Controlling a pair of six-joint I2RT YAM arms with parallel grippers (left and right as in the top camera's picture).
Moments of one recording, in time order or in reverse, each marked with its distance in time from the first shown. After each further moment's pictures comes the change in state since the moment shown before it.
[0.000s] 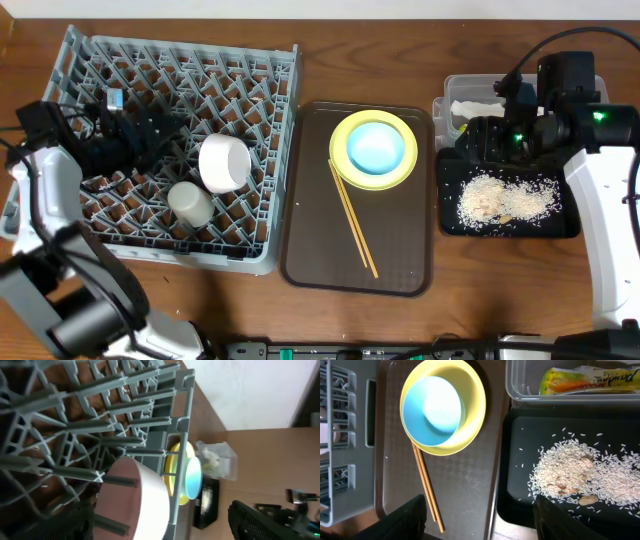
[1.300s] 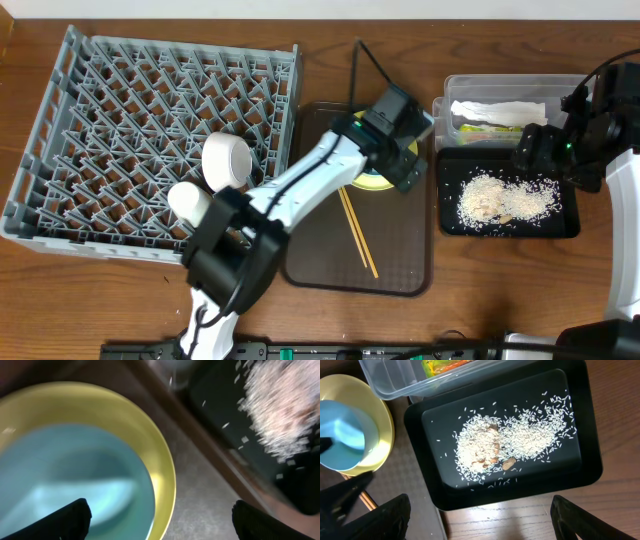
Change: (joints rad) left arm -1.253 0.329 0.309 0.220 -0.851 0.055; right arm -0.219 -0.001 0.000 -0.091 0.196 0.043
